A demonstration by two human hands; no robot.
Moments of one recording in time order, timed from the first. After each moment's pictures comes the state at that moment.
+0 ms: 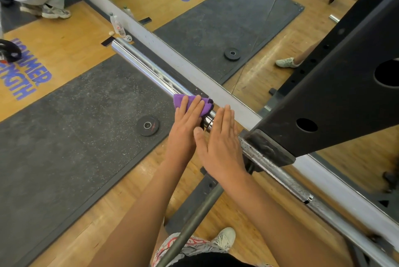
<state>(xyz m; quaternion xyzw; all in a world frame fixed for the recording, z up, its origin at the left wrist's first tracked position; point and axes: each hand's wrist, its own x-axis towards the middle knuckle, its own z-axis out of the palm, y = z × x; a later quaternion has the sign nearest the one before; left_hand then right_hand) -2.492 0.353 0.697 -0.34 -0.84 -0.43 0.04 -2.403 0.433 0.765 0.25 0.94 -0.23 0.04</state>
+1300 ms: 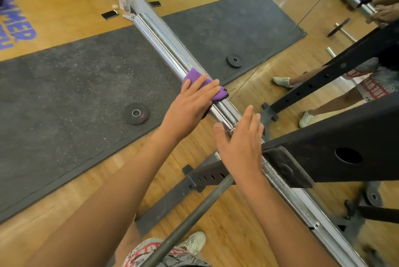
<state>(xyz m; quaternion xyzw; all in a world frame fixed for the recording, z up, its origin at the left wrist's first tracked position) -2.568 0.339 0.692 -0.44 -0.80 -0.38 0.11 -2.428 0.437 0.766 0.32 0.93 -0.18 0.00</state>
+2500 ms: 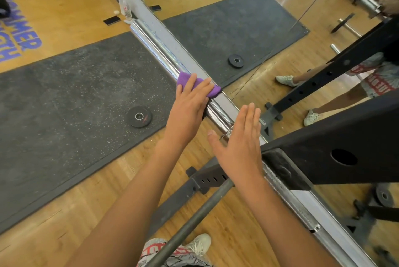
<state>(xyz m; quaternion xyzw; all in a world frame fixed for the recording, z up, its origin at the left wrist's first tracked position) -2.553 0.353 0.709 -0.32 -0.83 -0.45 0.04 -2.423 0.446 0.763 0.25 0.96 -0.14 0.01</state>
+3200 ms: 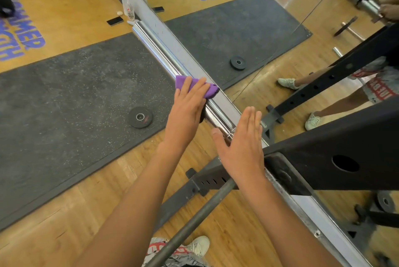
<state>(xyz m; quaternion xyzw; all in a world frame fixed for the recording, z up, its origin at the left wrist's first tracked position) -2.556 0.352 0.703 -0.29 -0.83 -0.47 0.04 -2.428 0.455 0.765 0.27 0.95 -0.16 0.01</state>
